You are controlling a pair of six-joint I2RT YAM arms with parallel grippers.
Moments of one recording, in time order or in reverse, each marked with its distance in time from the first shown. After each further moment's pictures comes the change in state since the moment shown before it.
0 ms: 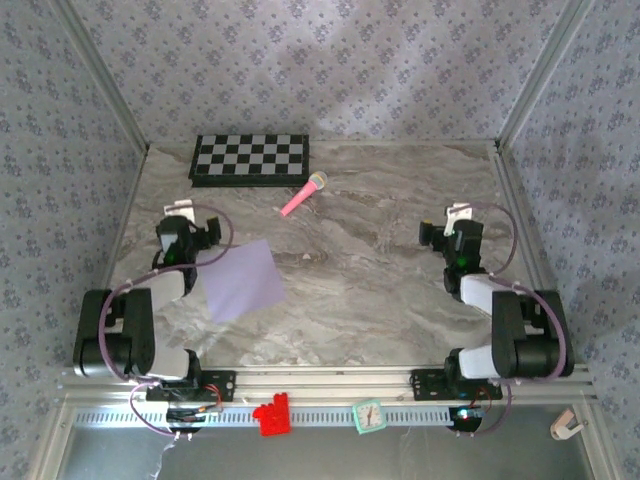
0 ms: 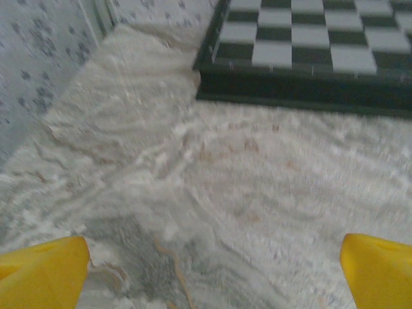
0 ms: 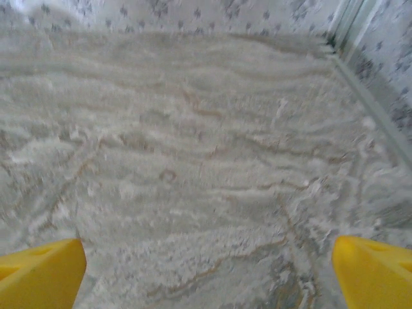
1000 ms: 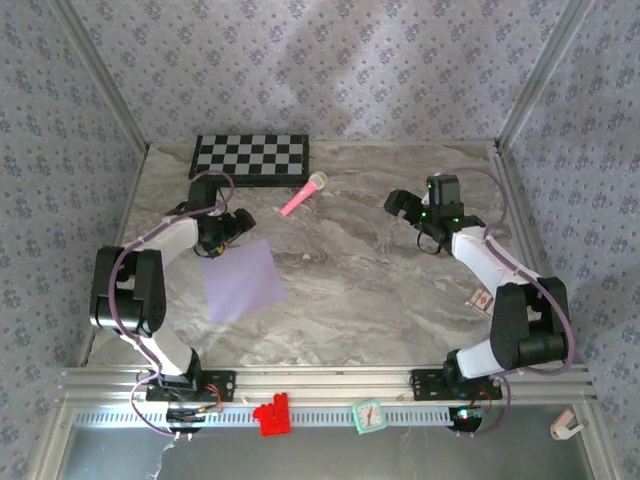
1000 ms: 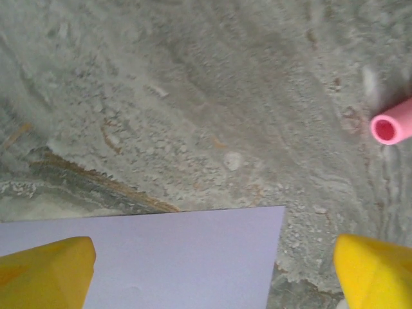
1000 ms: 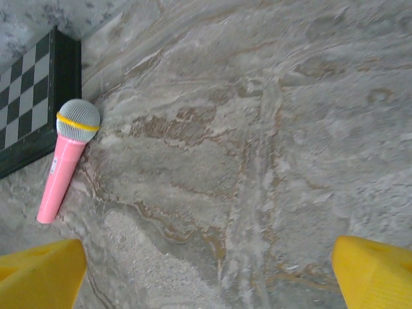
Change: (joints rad) left arm -0.126 0.300 0.489 -0.868 0.379 -0.642; right arm 0.170 0.118 0.495 -0.712 -0.296 0.628
